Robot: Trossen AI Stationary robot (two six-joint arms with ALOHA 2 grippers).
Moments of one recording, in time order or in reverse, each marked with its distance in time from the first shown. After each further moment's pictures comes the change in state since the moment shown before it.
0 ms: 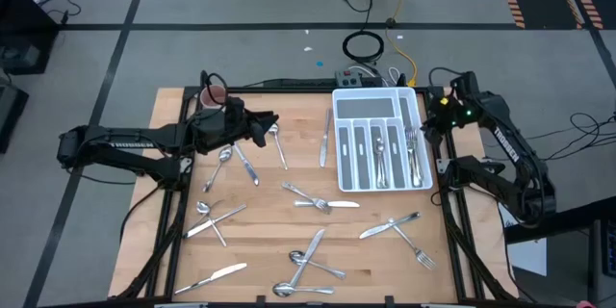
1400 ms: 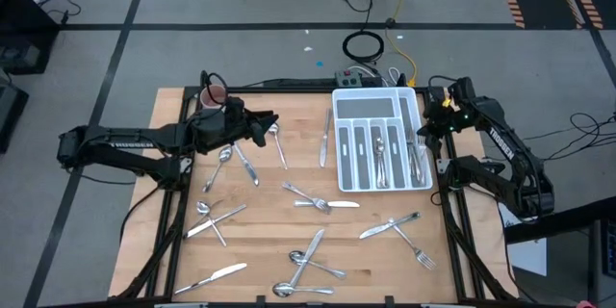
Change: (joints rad) left arm 0.002 0.000 0.000 0.001 -0.006 0.006; right arm -0.042 0.025 -0.124 0.048 -0.085 -0.196
